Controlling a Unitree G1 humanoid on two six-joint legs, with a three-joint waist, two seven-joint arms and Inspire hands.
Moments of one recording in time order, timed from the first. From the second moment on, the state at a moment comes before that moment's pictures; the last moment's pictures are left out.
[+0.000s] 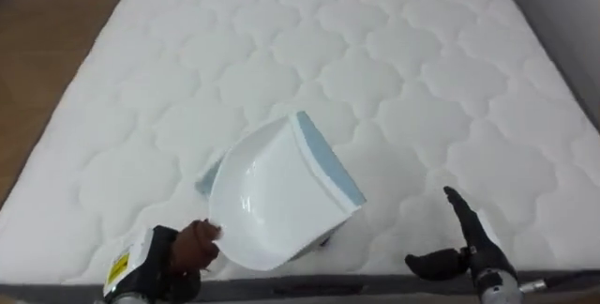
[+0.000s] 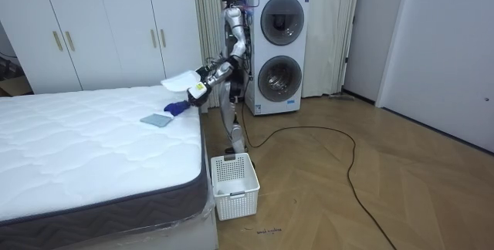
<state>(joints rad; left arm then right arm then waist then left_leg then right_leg) 0.20 0.32 -0.19 0.63 0.47 -0.11 0.29 0.12 -0.34 0.17 0.70 -0.18 -0.18 -0.22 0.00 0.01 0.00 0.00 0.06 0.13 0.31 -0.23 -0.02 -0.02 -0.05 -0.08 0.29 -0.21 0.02</state>
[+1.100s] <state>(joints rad) 0.27 0.22 0.01 0.97 0.25 -0.07 0.07 0.16 -0.24 0.01 1.16 -0.23 -0.01 -0.14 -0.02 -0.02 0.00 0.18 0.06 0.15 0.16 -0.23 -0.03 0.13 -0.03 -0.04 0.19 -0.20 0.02</state>
